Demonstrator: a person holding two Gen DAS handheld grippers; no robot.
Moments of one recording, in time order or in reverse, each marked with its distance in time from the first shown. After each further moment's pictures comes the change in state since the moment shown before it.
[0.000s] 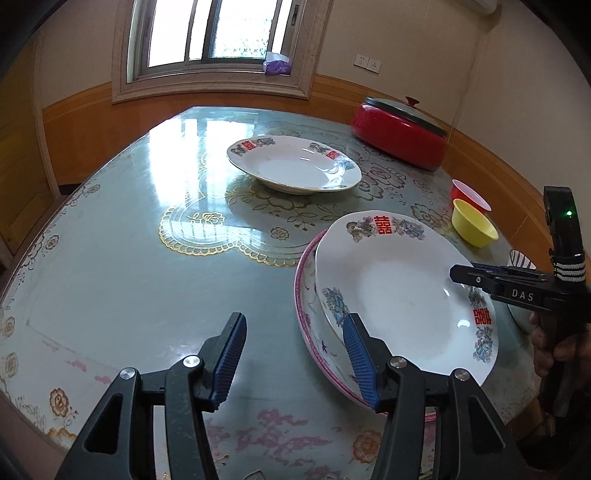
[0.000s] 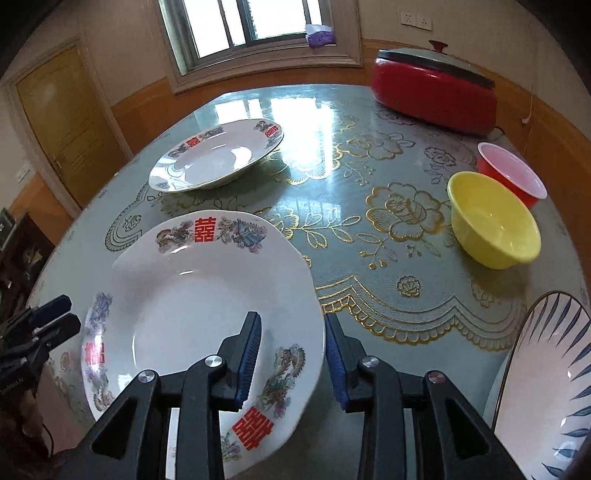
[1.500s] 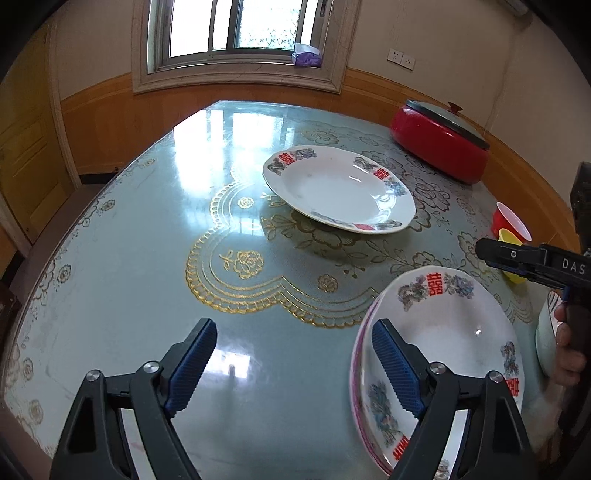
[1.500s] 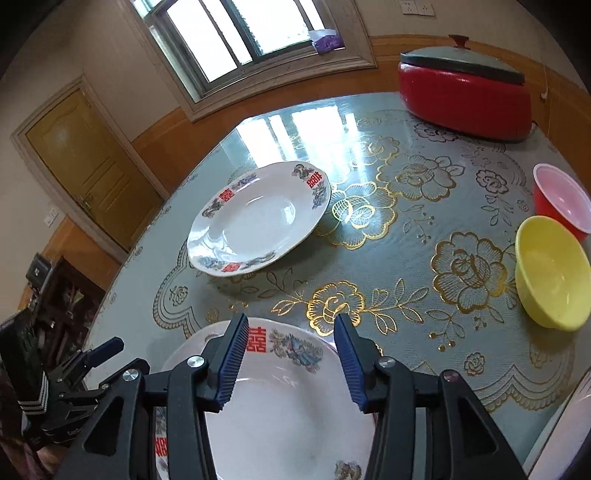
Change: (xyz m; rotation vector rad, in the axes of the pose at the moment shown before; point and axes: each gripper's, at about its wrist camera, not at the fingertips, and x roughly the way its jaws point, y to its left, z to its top) left arm 0.033 0.033 0.064 -0.034 0.050 0.102; right arm 0.016 0.005 0.083 0.188 -0.027 0.212
